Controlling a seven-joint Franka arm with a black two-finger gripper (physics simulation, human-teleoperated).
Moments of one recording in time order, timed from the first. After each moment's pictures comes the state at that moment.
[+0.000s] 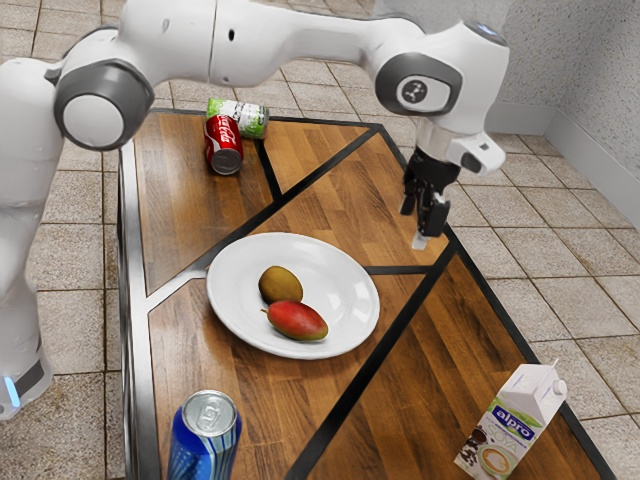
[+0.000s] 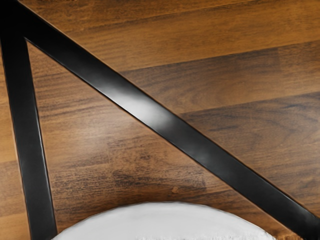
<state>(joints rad) -0.15 0.28 -0.02 -1.29 -0.01 1.58 -0.02</state>
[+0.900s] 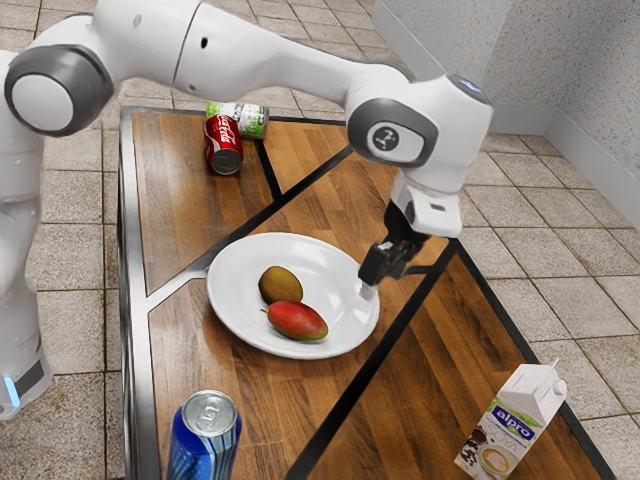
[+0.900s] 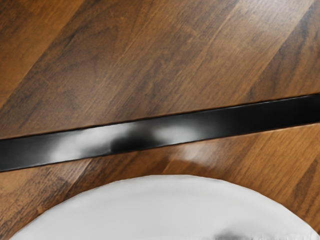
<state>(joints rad) -0.16 0.14 -0.17 -1.59 -0.05 1.66 0.63</state>
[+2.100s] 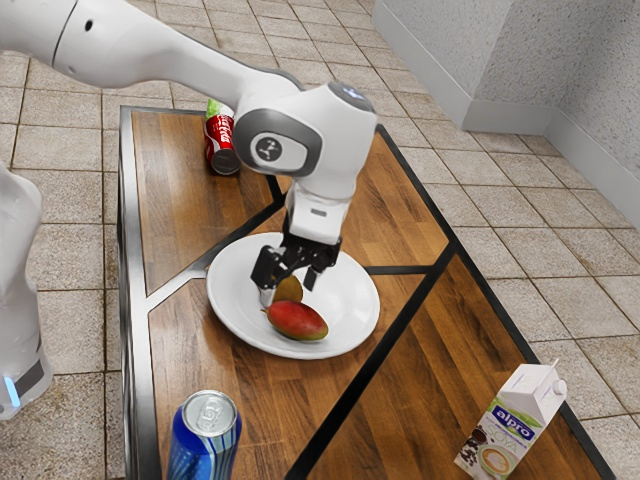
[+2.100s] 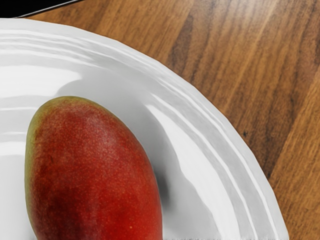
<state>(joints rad) -0.16 -0.29 -0.15 -2.18 -0.14 1.84 0.87</state>
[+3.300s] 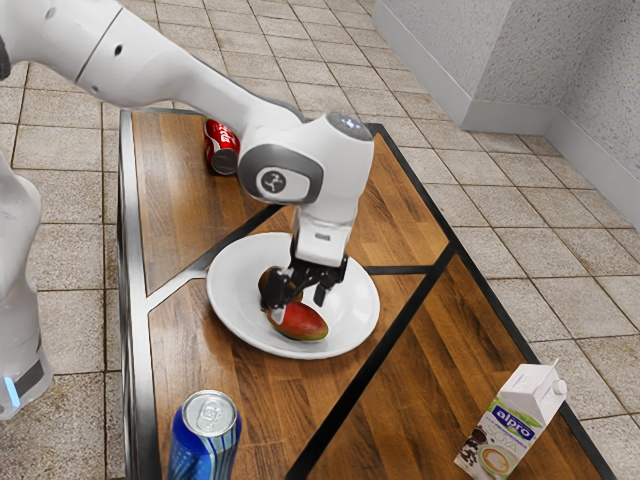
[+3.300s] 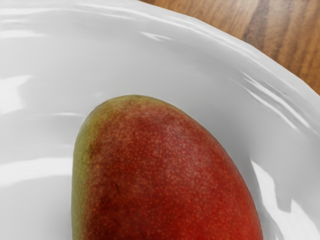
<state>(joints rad) -0.14 -0.22 -0.15 -2.25 -0.13 2.02 0.90</state>
